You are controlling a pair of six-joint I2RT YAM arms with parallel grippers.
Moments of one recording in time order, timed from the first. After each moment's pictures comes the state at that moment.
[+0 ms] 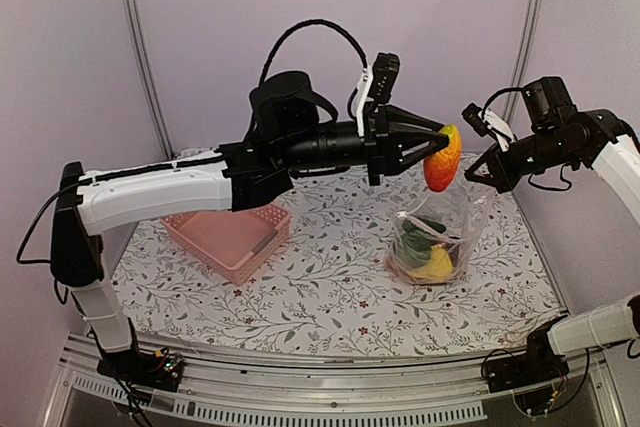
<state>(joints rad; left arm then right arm) -1.09 1.80 1.63 0.39 0.52 -0.10 0.32 1.22 1.42 -1.05 -0.38 -0.31</state>
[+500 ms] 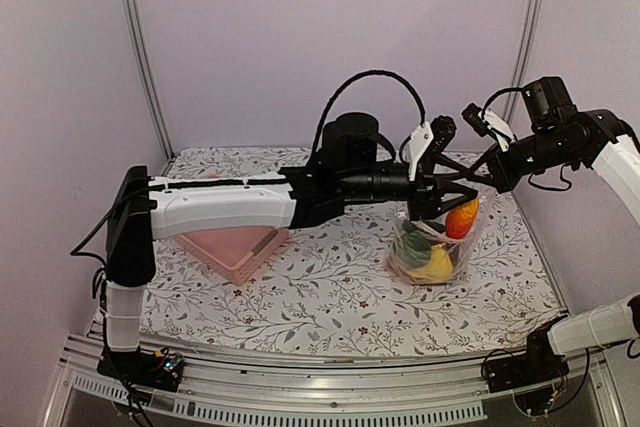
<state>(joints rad) -1.12 2.08 1.78 0.35 0.49 0.01 0.32 1.22 1.42 -1.05 -0.37 -0.31</state>
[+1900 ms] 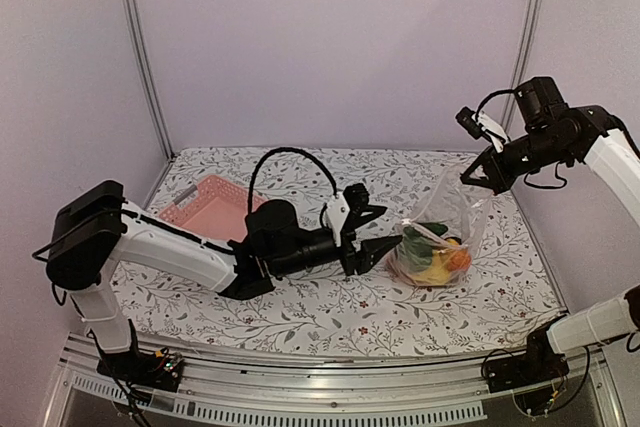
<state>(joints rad) -1.15 1.78 0.92 0.94 0.07 0.07 0.32 1.27 1.44 -1.08 -0.40 -0.33</state>
